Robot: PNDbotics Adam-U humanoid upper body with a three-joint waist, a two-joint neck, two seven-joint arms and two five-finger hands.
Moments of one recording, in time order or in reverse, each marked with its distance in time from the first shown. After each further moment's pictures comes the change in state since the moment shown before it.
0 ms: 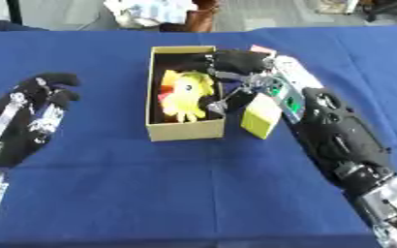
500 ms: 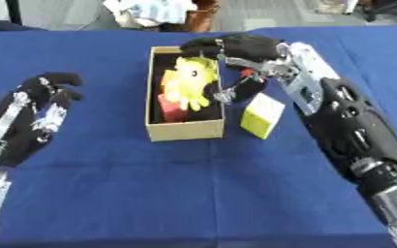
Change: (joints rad) left arm 0.002 0.000 0.000 0.000 0.000 0.000 0.000; right arm 0.000 -0.060 0.024 -0.085 -0.115 0.007 0.042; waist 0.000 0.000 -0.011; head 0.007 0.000
